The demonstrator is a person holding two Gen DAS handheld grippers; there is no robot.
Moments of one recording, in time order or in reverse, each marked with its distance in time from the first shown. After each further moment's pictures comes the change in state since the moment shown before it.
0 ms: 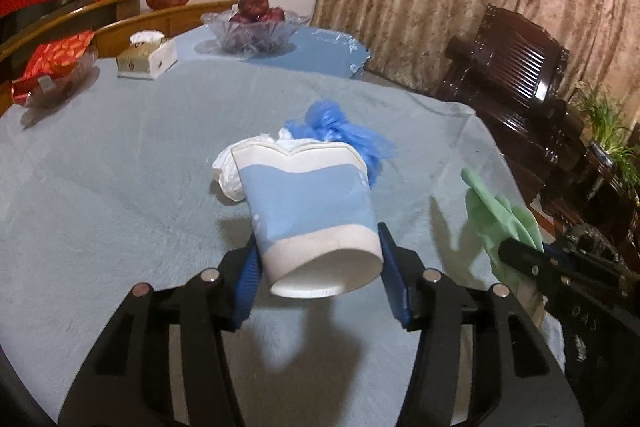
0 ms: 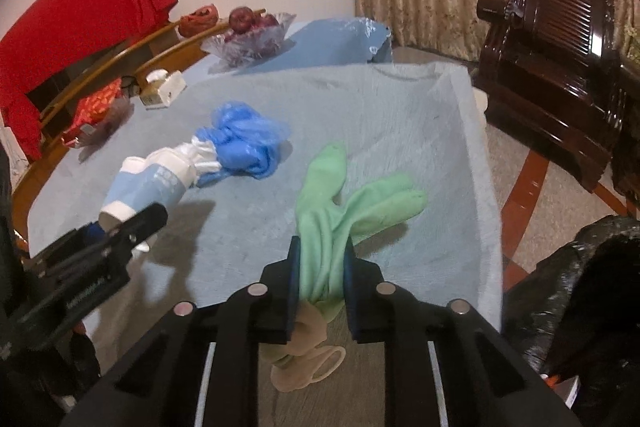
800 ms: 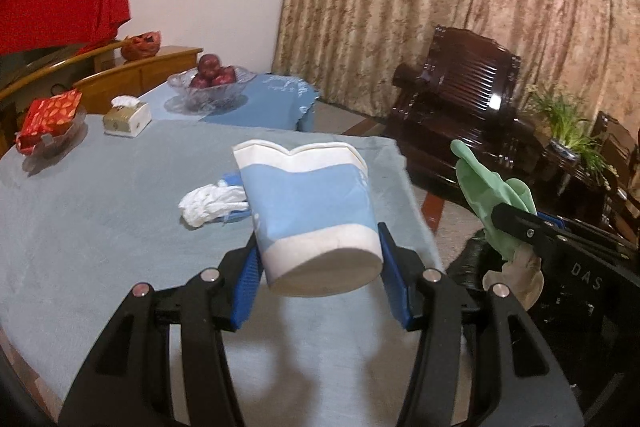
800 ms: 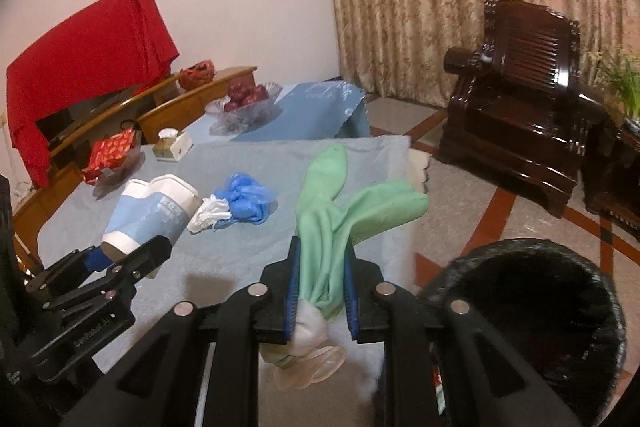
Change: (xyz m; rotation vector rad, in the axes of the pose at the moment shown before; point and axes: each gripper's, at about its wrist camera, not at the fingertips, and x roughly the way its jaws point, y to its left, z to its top) left arm -0.111 -0.079 -0.005 0.096 -0.124 -0.097; right arm -0.147 -0.026 -0.003 0.014 -0.192 -0.051
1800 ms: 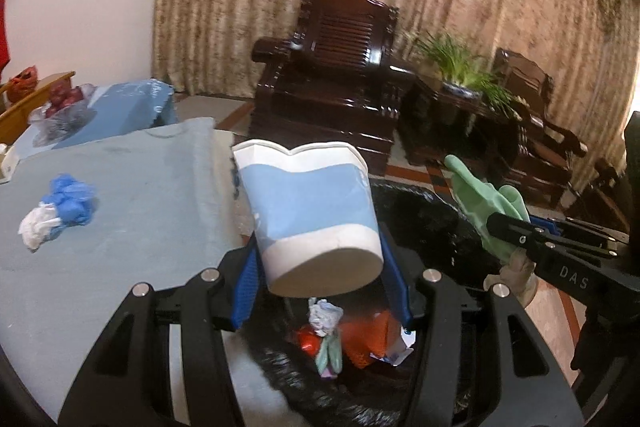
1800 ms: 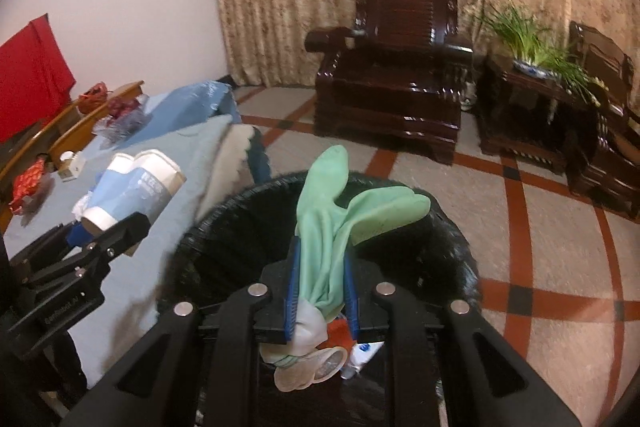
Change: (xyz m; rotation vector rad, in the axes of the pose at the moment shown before) left arm 0.039 -0.192 -0.045 0.232 0.078 -0.345; right arm -0.089 -0.181 -0.068 0.195 0.043 -0.319
